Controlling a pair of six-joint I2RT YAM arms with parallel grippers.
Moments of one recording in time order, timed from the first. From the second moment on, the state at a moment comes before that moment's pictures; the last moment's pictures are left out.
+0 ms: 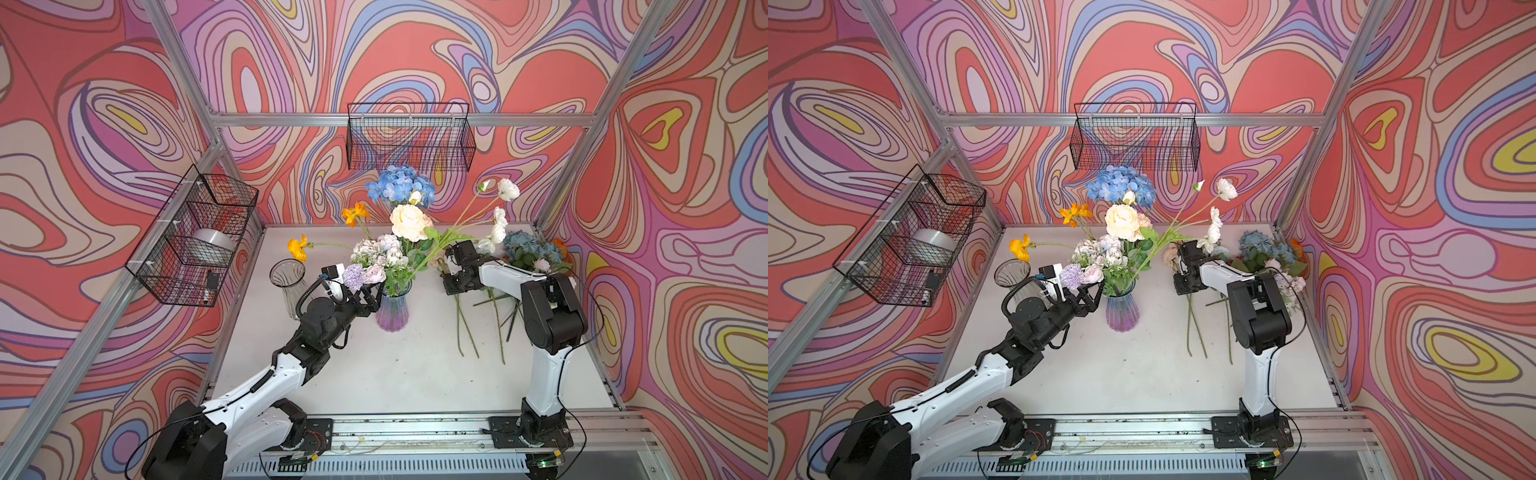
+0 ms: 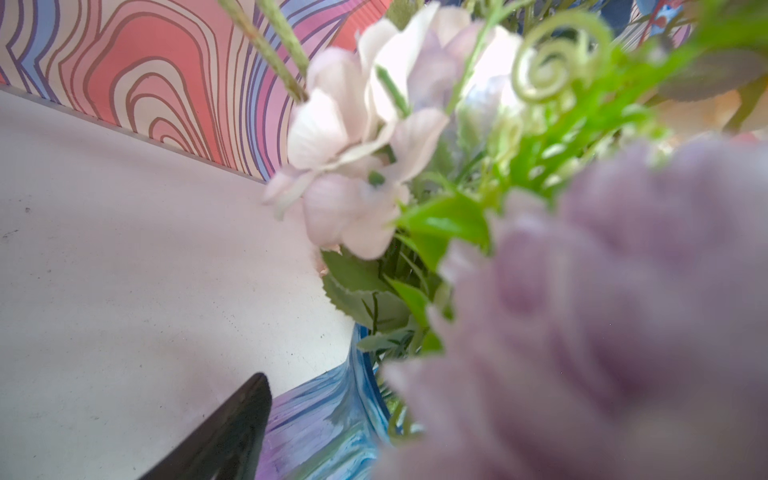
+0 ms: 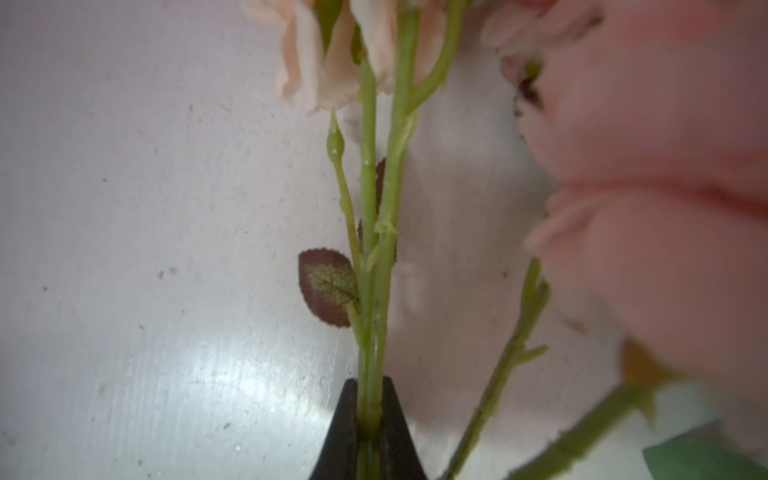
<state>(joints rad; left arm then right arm) -0.55 1.03 0.46 0.53 0.04 -0.72 0.28 1.99 1.33 -0.48 -0.07 0.09</state>
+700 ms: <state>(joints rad) -0.55 0.98 0.46 0.43 0.03 -0.68 0.08 1.35 0.96 -0.23 -0.19 0.46</state>
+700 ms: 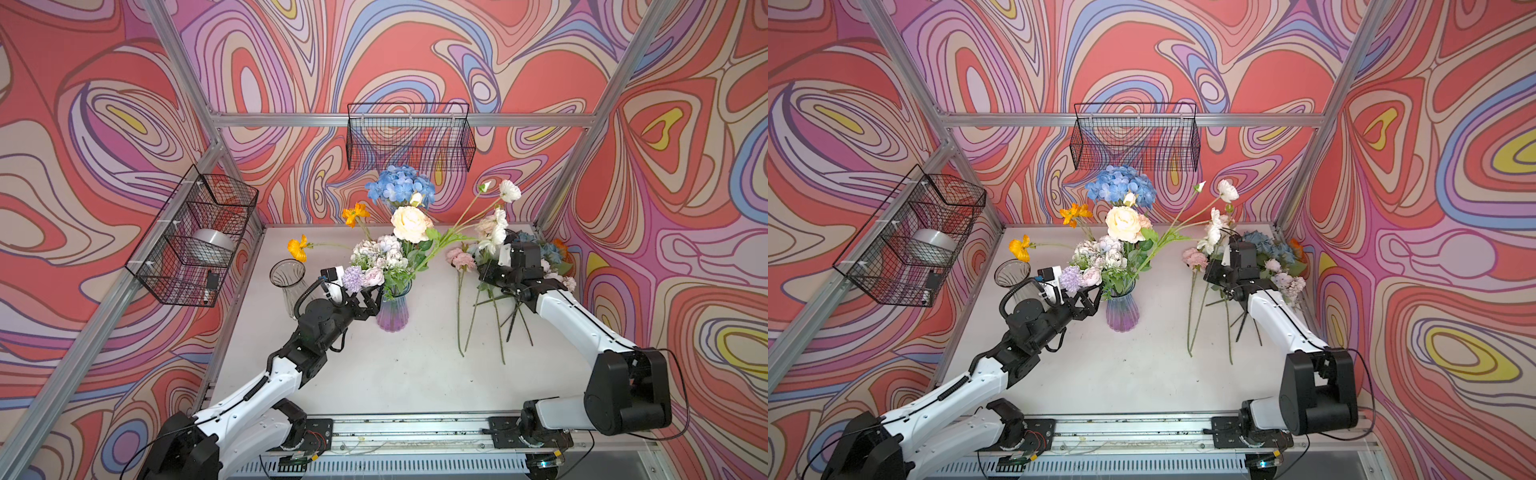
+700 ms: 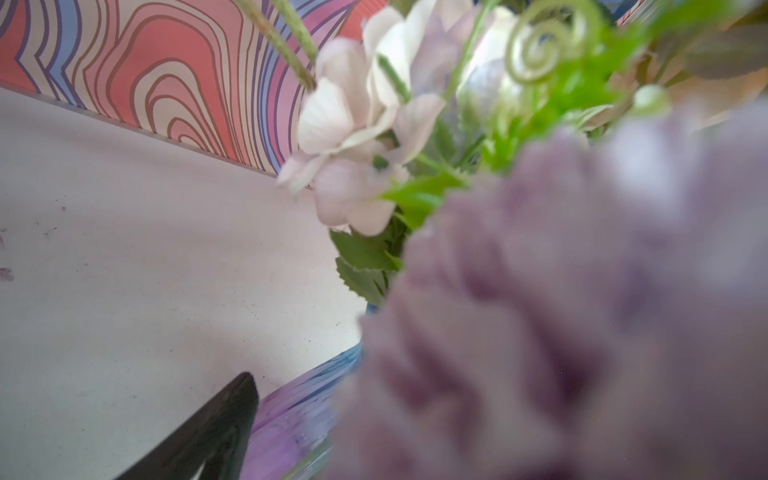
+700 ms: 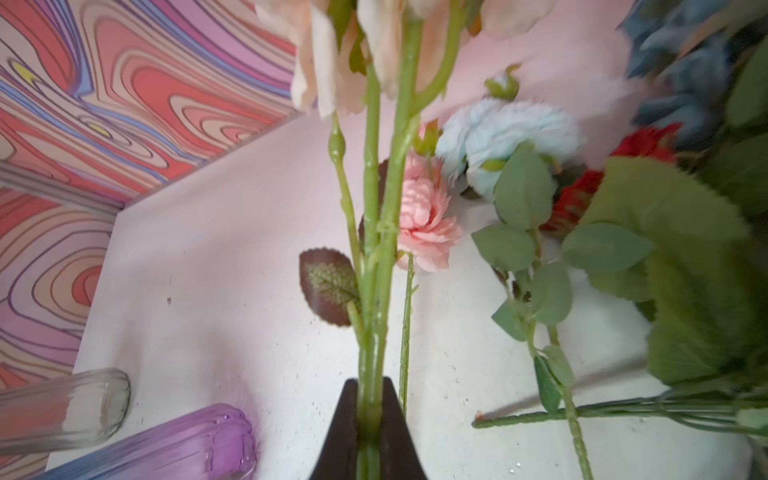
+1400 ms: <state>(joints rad) -0.55 1.07 0.56 0.42 0.00 -0.68 0.08 0.77 0.95 -0.11 -0.34 0.39</state>
